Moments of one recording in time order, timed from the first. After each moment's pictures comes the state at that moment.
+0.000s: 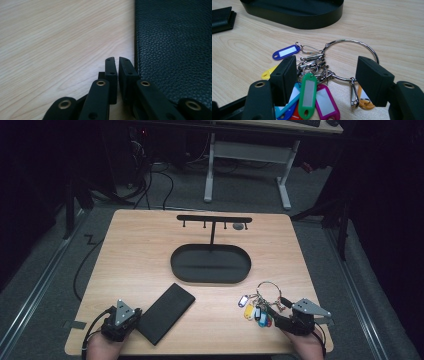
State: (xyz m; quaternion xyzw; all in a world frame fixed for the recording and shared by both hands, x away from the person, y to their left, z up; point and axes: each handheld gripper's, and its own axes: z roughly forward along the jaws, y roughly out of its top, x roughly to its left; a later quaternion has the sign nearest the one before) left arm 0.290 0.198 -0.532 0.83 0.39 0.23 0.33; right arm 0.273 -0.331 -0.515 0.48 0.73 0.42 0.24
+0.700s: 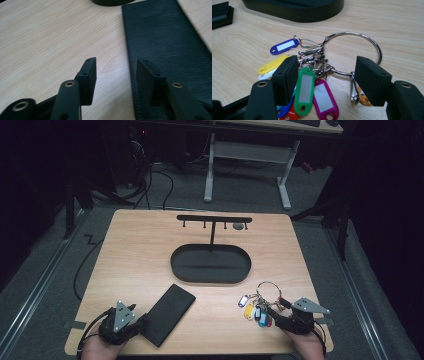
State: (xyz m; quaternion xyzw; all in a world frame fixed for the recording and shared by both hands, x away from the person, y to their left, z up) left arm 0.275 0.193 -0.503 0.83 0.35 0.26 0.34; right arm 0.279 -0.335 -0.522 0.48 0.74 0.42 0.22
